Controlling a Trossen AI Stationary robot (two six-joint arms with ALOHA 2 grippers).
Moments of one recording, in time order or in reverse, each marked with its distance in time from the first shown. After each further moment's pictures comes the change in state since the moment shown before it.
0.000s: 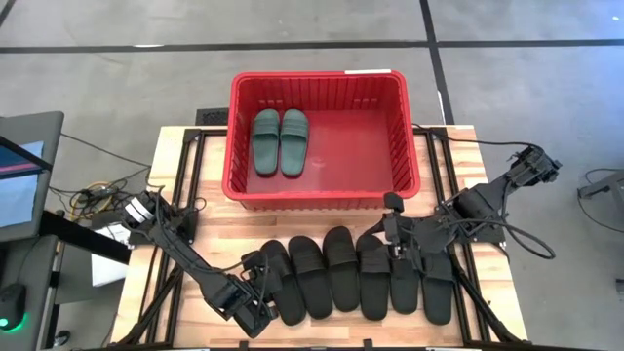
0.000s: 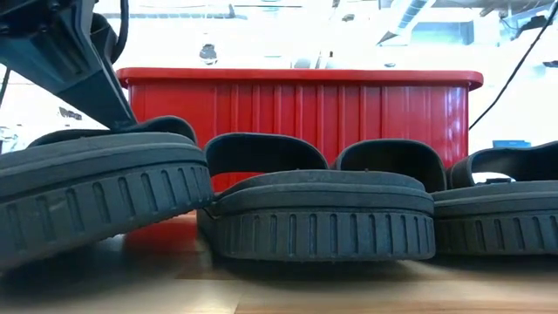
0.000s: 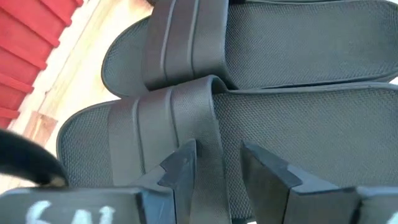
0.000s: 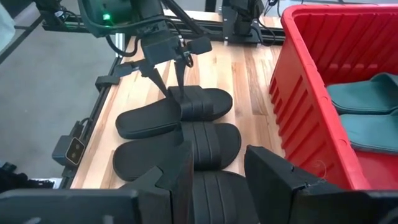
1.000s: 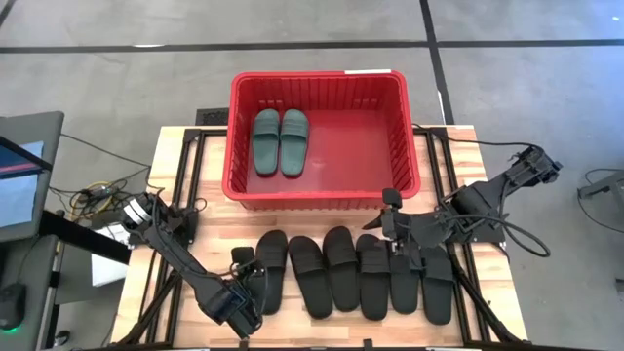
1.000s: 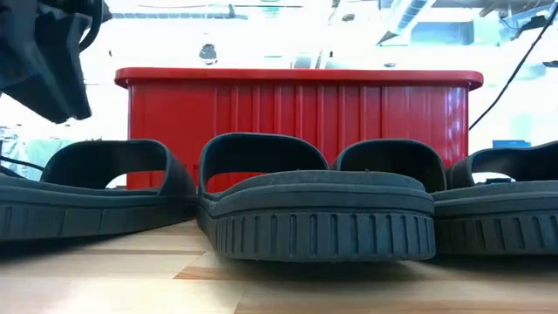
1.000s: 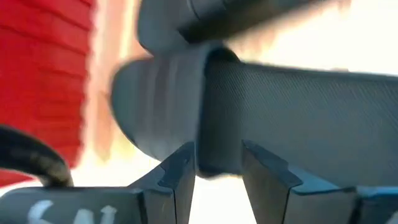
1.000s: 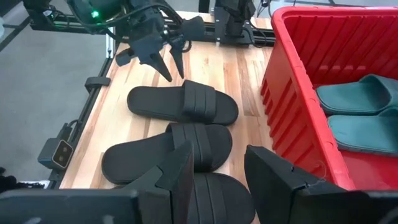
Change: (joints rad) left arm -0.038 0.001 0.085 -0.371 0.079 0.129; right arm -0.033 0.000 0.000 0.004 0.000 -0.026
